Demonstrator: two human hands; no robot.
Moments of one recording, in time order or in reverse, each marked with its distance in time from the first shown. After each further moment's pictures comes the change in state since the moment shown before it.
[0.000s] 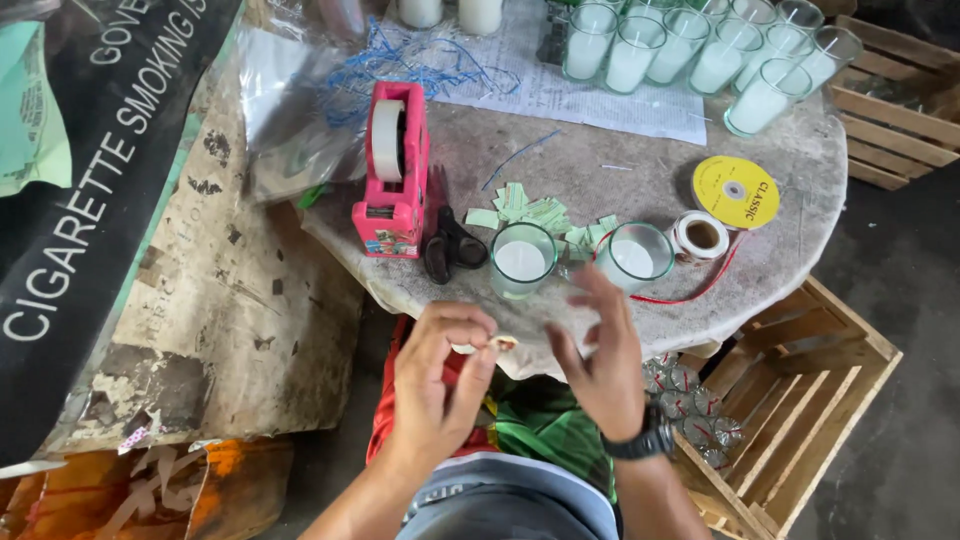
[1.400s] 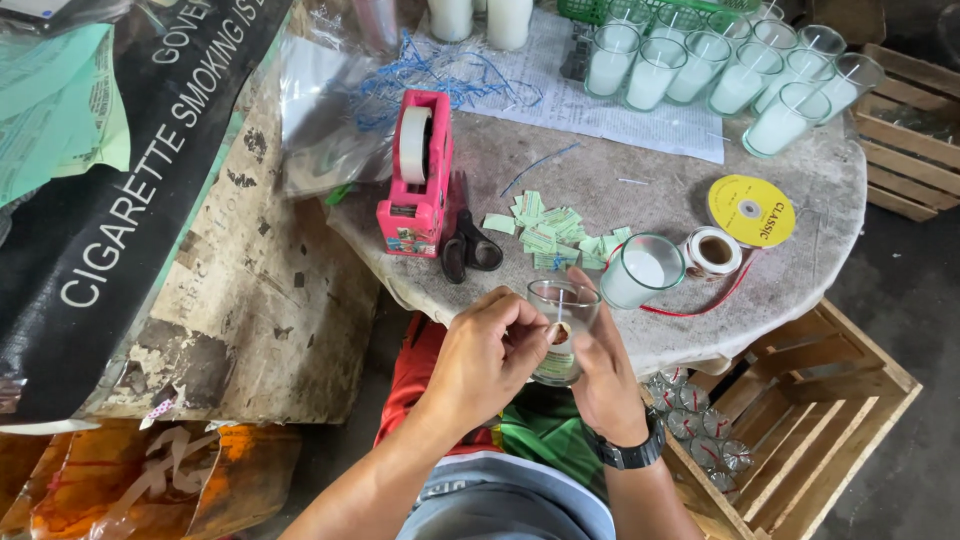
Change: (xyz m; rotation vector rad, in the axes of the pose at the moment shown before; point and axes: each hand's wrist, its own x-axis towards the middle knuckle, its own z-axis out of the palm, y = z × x) left_hand 0.011 -0.013 0.020 0.027 -0.177 -0.258; right_hand -0.004 0.017 0.017 0.971 -0.121 0.194
